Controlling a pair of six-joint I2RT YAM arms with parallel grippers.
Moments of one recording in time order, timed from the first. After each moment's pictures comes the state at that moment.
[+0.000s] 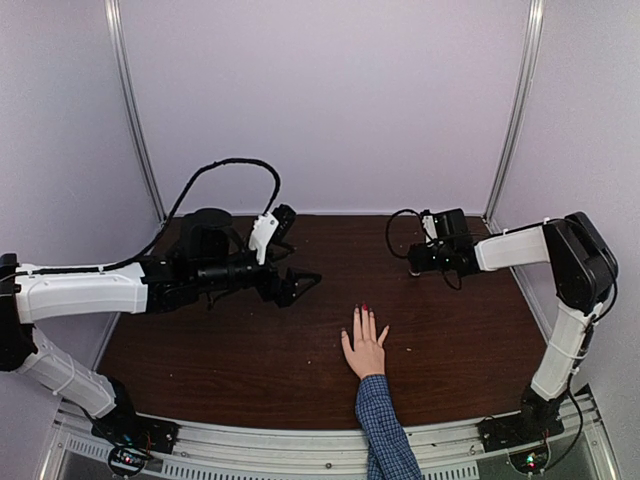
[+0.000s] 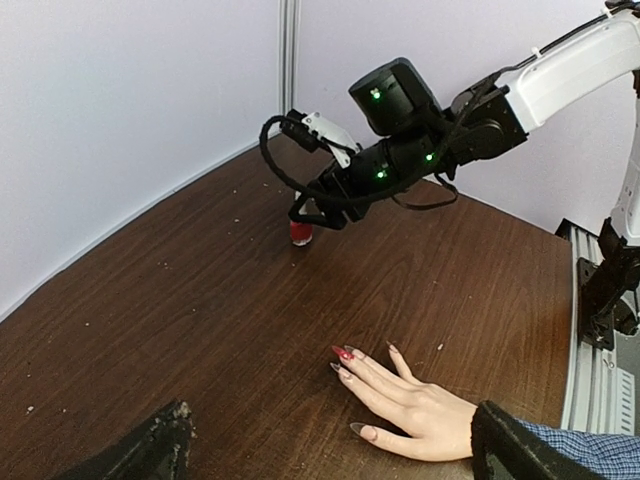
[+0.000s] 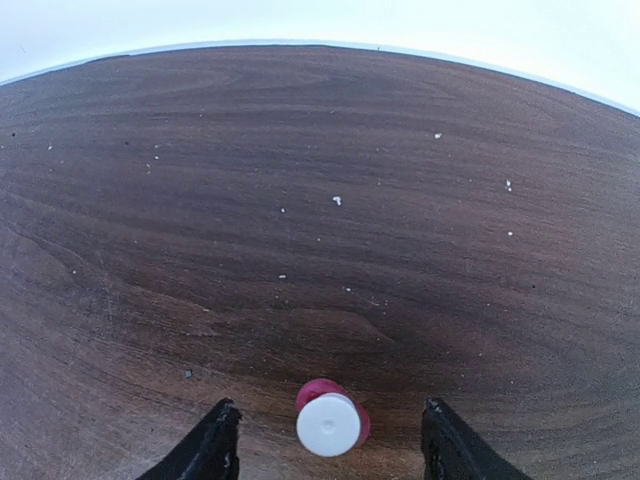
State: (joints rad) left arm -0.88 1.36 0.91 0.16 0.17 -0.03; right arm 0.35 1.84 1.05 0.13 0.10 0.17
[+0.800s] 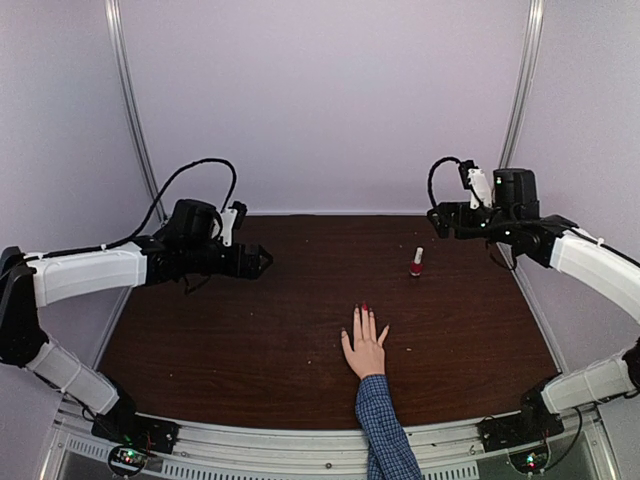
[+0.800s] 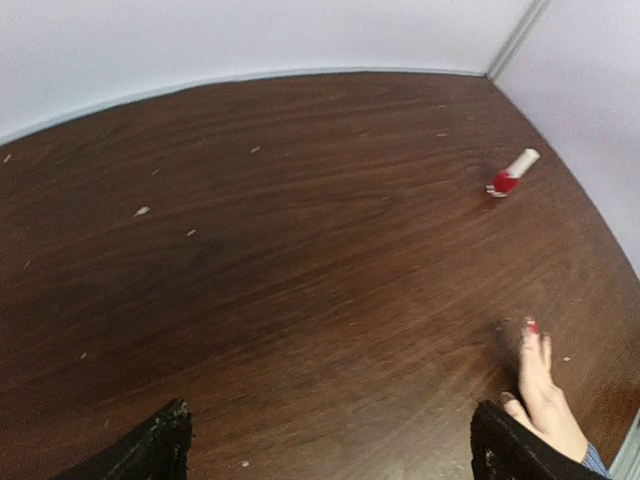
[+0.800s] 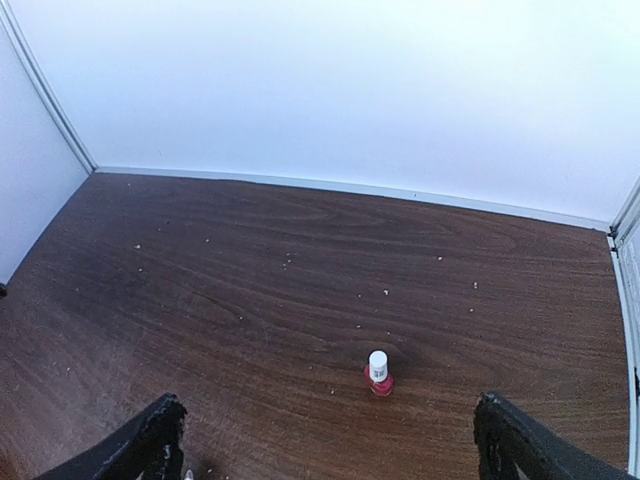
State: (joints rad) left arm -0.61 1.42 0.94 -0.07 0.11 -0.27; right arm 0.35 1.26 1.05 -0.21 -0.03 0.16
